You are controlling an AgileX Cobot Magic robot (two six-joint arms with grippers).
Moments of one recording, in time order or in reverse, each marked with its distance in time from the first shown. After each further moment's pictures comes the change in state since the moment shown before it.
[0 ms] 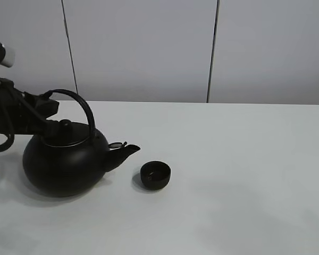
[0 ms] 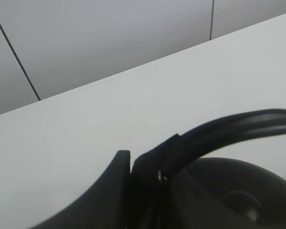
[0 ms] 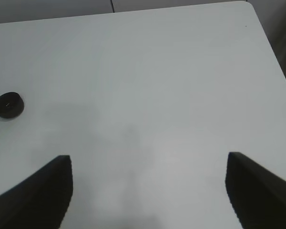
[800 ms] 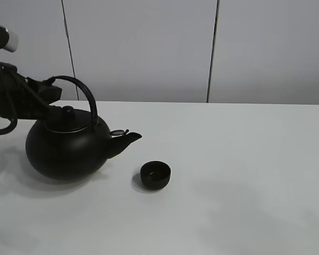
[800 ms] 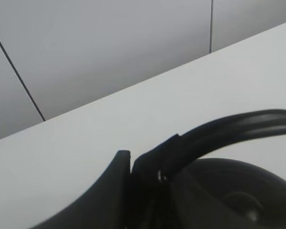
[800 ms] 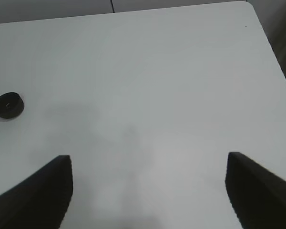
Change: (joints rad) left arm 0.000 -0.032 -0.057 0.030 0.057 -0.001; right arm 0.000 0.000 0.000 0.000 0.000 0.000
